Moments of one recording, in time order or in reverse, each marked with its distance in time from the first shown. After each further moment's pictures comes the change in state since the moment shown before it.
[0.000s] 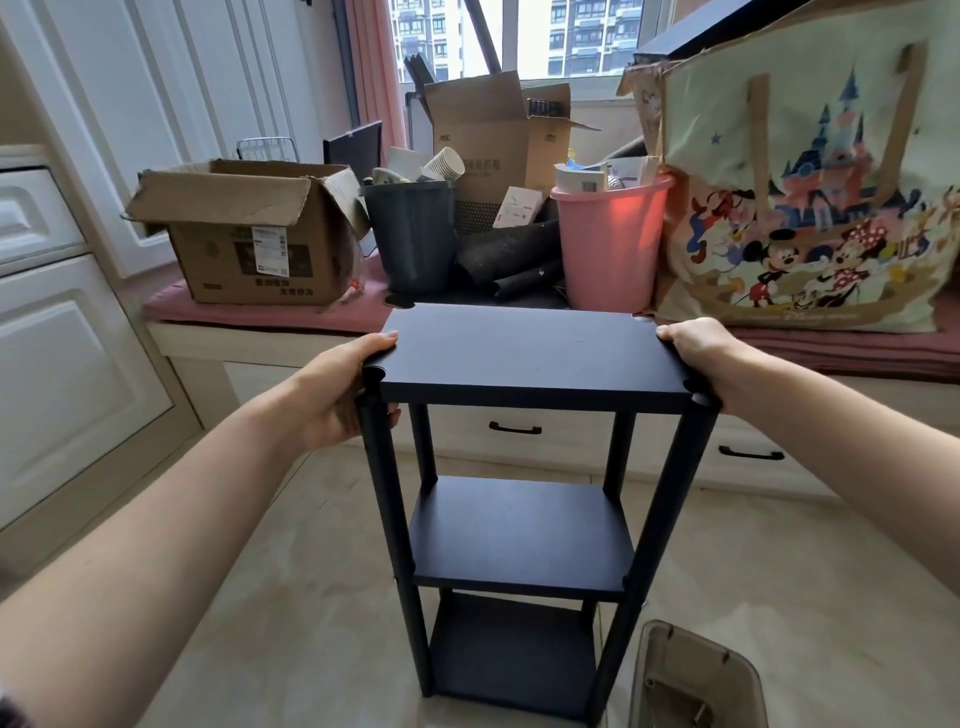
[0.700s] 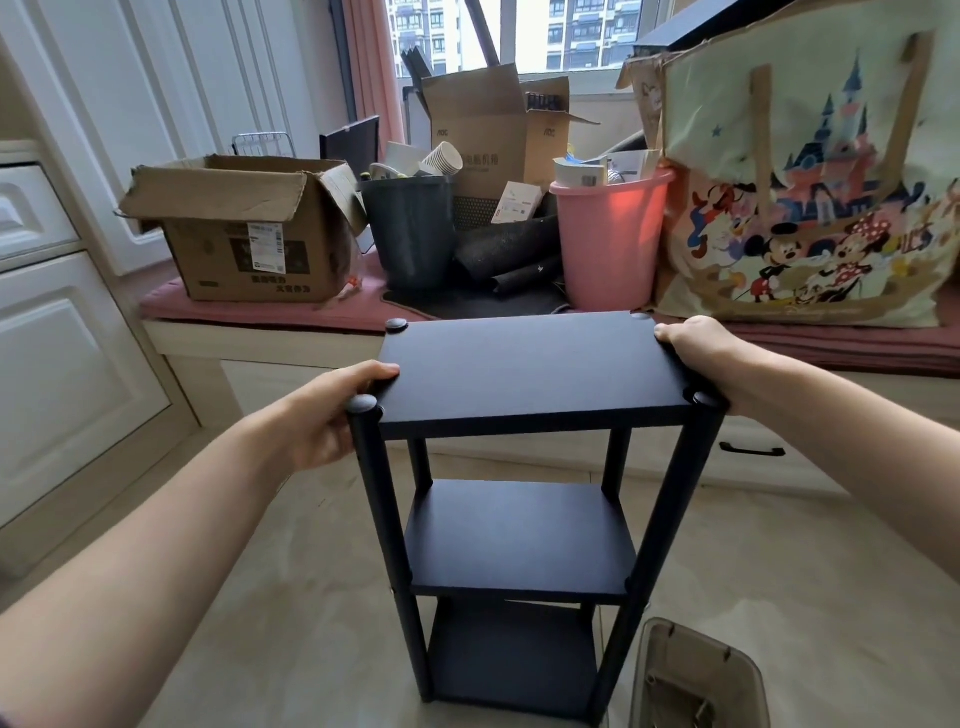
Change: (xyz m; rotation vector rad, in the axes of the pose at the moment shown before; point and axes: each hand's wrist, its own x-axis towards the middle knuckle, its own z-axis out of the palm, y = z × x) left_hand 0.008 -0.019 -0.012 0.034 -0.066 -0.071; right_hand 0.000 0.005 -0.002 -0.056 -0.047 -0.044
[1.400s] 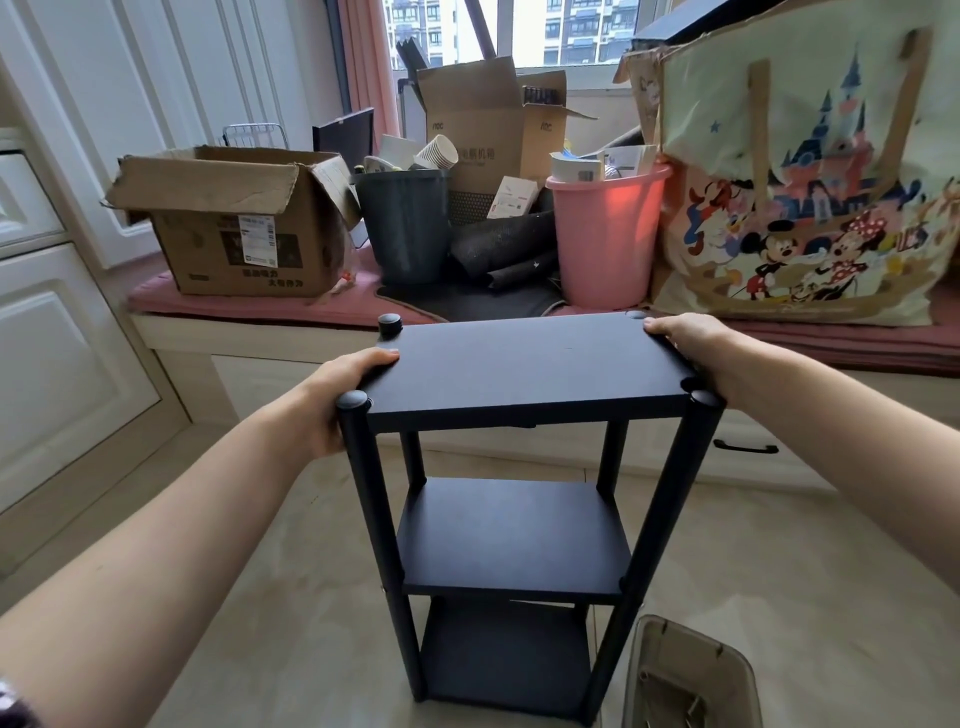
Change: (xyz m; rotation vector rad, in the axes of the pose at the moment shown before) left_hand 0.012 0.003 0.013 0.060 0.125 -0.012; right_hand -0.001 -0.006 0.000 0.089 -0.019 0.136
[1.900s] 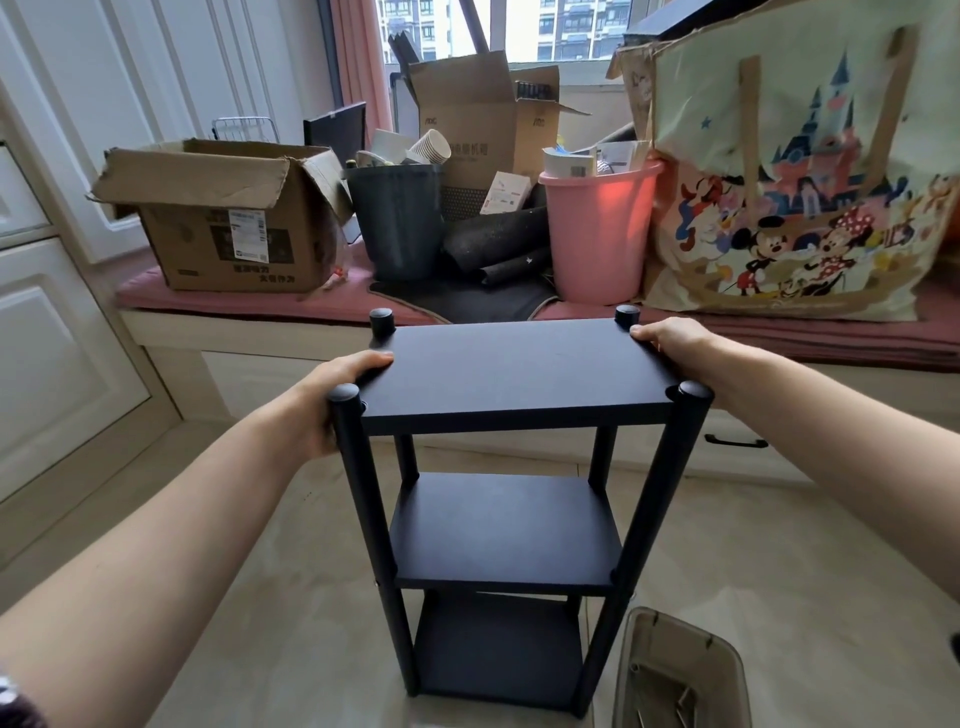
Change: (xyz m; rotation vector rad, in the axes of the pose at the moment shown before) left_hand 0.007 -0.009 -0.003 -0.042 -0.069 -0.011; right_hand 0.010 0.007 0.005 0.161 -0.091 -0.071
